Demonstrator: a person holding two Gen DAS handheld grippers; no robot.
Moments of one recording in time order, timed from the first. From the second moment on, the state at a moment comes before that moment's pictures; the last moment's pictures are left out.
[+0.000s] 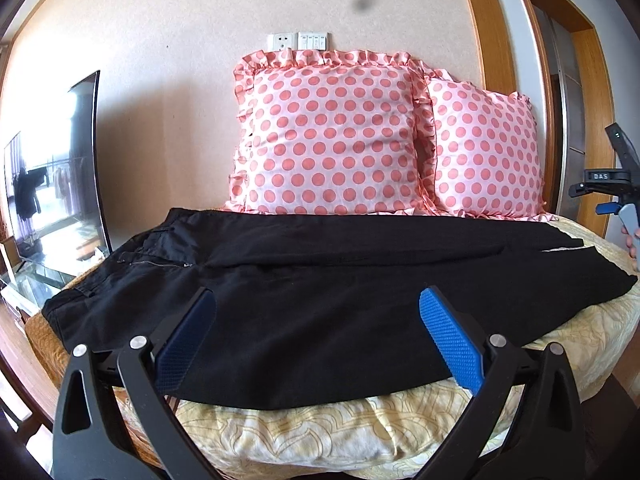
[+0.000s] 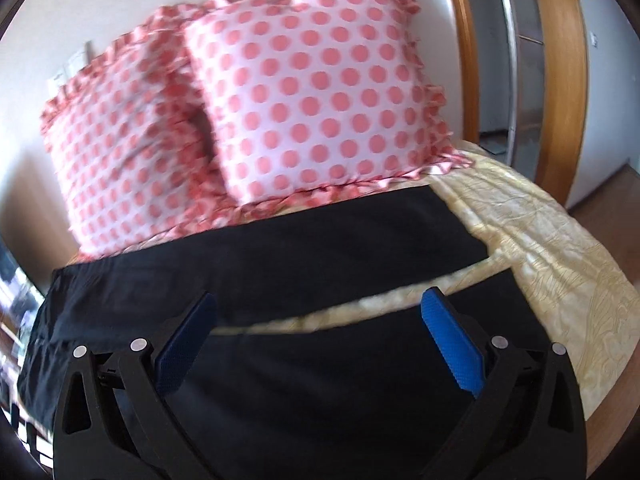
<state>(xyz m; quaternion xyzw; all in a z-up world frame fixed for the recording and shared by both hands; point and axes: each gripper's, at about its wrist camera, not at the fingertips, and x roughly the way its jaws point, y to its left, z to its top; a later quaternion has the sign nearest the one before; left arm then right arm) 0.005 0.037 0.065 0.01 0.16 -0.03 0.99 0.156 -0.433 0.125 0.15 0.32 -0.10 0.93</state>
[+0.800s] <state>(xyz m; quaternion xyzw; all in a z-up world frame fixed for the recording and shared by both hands) 0.073 0.048 0.034 -0.03 0.22 -0.06 0.97 0.389 -0.540 0.025 0.20 0.43 -0.33 0.81</state>
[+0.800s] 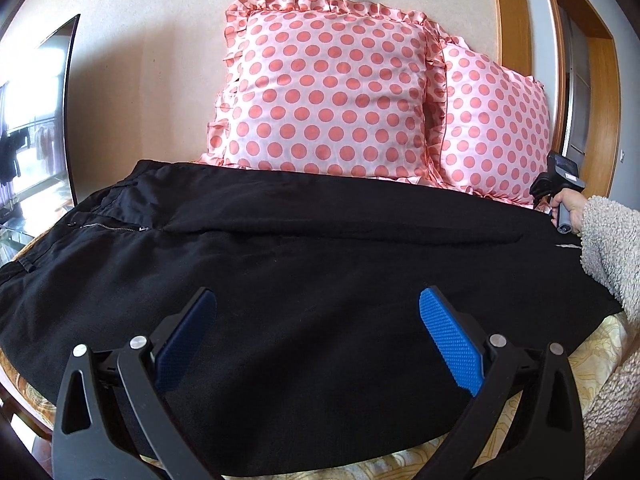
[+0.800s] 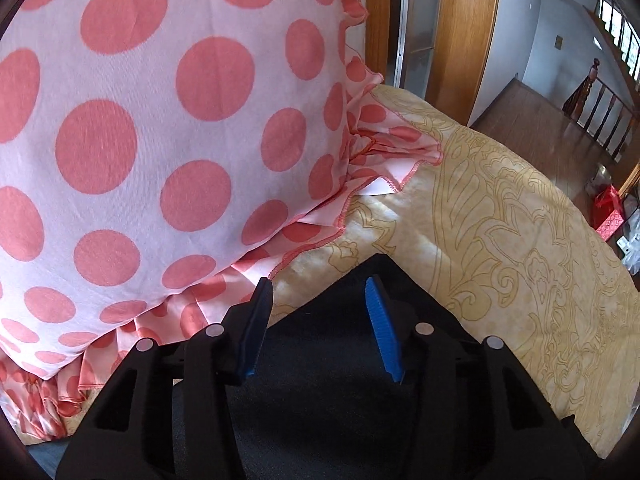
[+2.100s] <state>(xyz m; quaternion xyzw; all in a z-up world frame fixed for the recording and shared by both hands) 0.012 0.055 0.051 -0.03 0.20 -0.04 0.98 0.055 -0.484 0.022 0.38 0.33 -0.13 0.85</state>
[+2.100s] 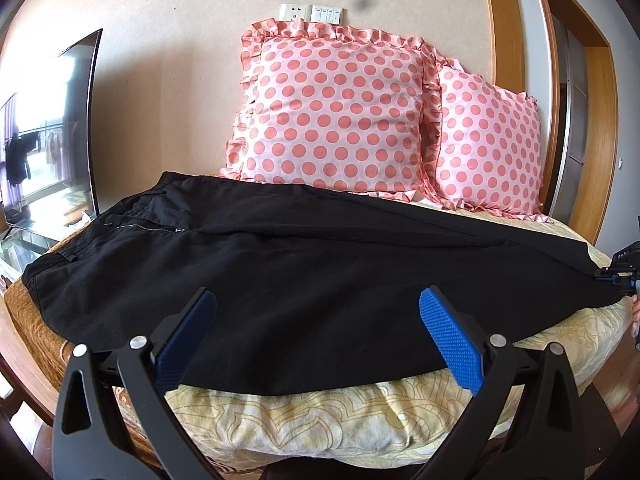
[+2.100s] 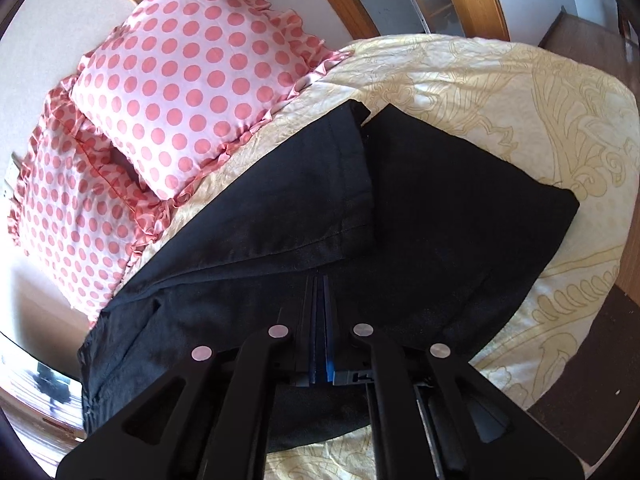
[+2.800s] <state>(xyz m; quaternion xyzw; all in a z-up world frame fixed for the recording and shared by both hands) 0.022 0.064 0.041 -0.05 0.24 -0.03 0.97 0.077 -0.529 -0.004 0.55 0.26 -0.11 0.79</state>
